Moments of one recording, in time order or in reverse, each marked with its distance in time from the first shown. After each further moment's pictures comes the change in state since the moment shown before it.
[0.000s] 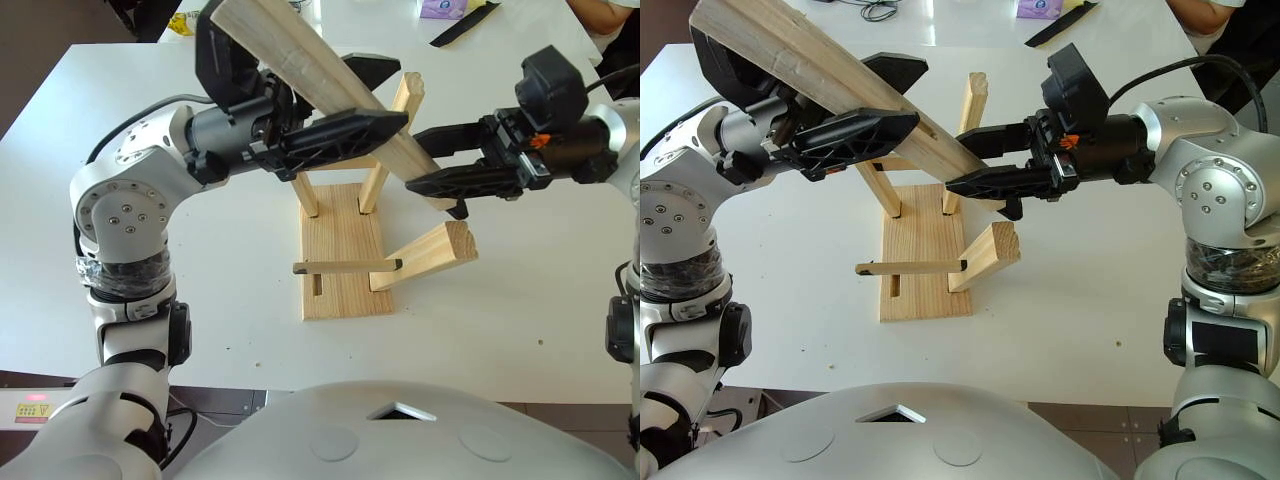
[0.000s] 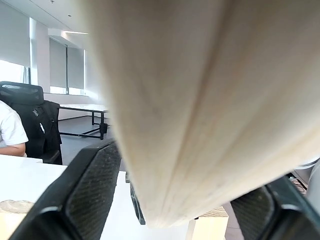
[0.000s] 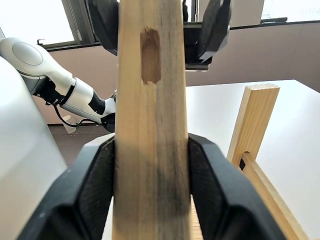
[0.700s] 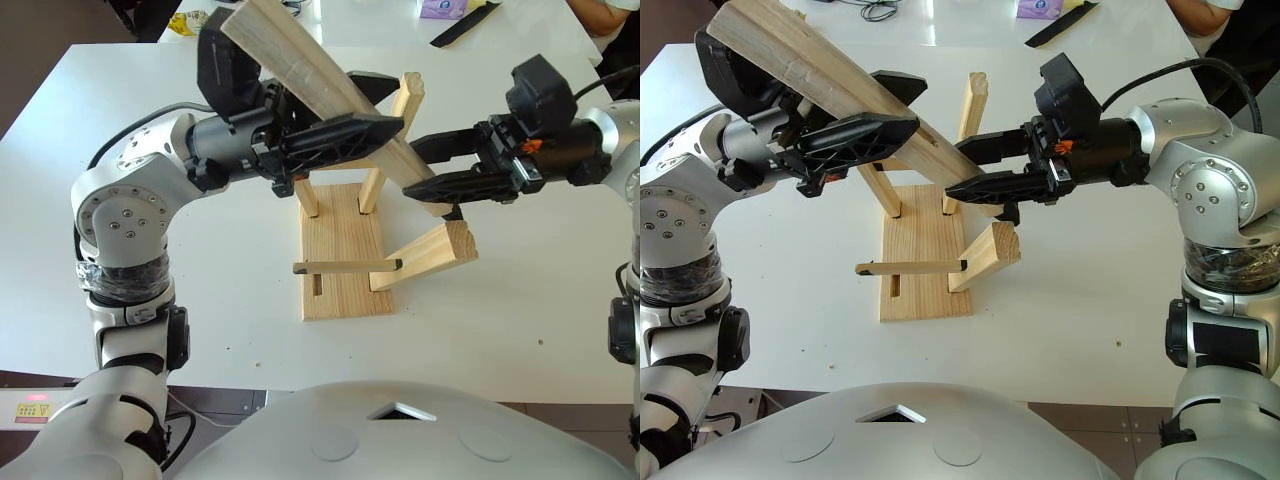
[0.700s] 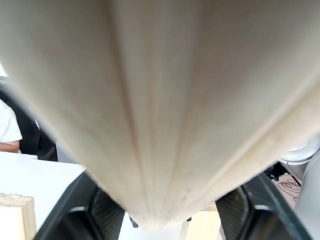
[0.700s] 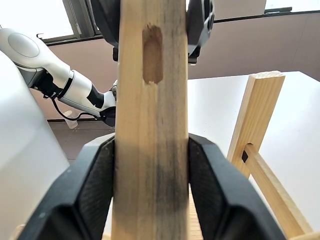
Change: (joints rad) left arm 0.016 0.007 -0.010 -0.007 -0.001 0.003 -0.012; right arm -0.001 -0.014 0.028 0.012 -0.028 -0.010 0.027
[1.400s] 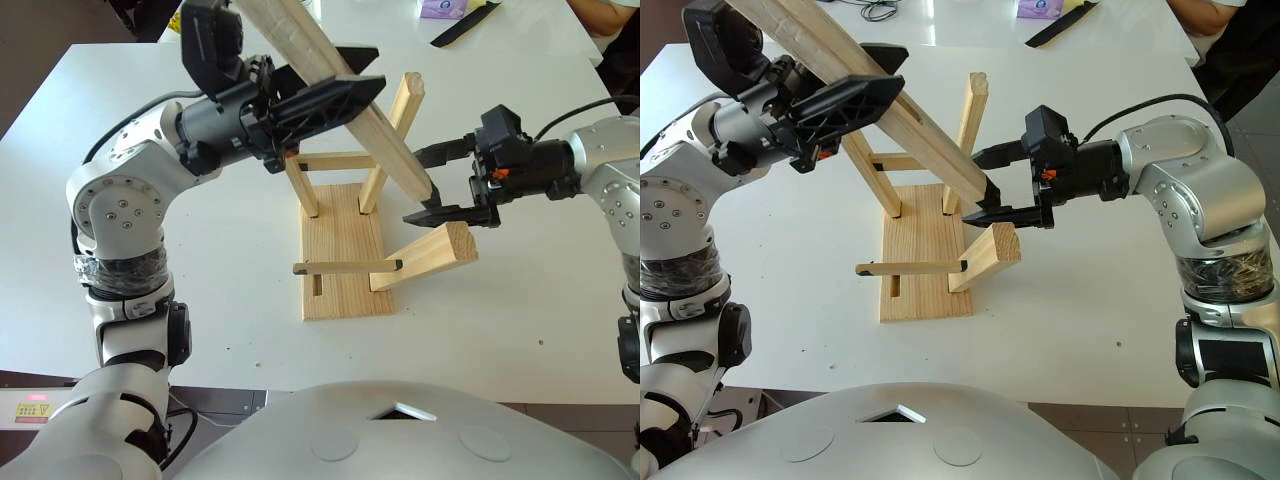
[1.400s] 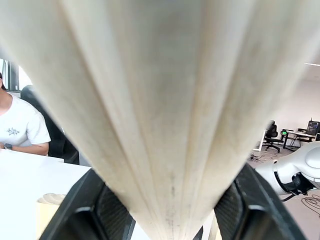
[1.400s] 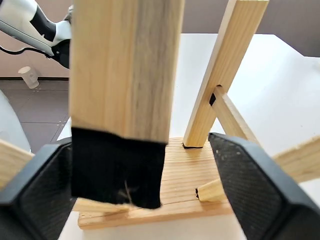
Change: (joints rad) left arm -0.032 -0.004 0.053 0.071 0.024 -0.023 0.029; right arm 0.101 -0.044 0.115 0.050 -0.314 -0.237 0.034
